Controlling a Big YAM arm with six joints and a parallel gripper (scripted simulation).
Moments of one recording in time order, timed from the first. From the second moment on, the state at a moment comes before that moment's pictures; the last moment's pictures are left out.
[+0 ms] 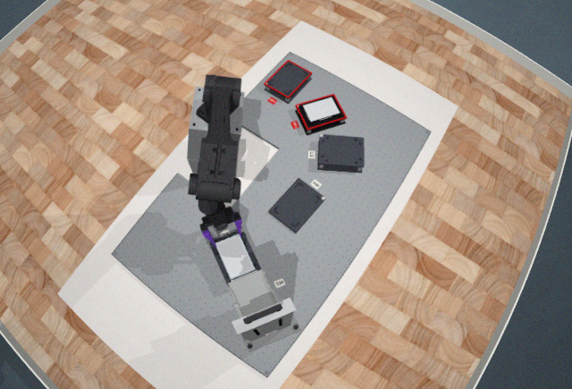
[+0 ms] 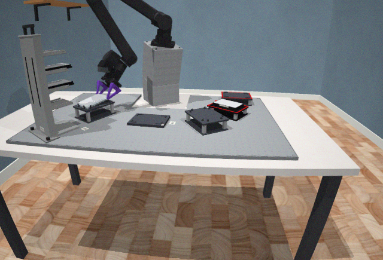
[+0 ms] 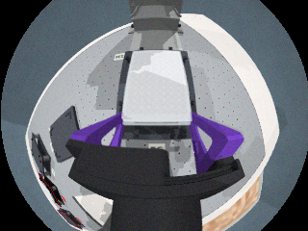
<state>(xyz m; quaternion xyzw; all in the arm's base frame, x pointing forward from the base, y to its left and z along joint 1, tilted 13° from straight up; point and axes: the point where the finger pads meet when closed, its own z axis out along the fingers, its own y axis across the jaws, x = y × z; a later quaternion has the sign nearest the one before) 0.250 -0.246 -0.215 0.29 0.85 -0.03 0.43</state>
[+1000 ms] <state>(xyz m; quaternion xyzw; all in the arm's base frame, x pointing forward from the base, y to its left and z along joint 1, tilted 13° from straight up) 0.253 -0.244 -0.226 0.29 0.85 -0.03 0.43</state>
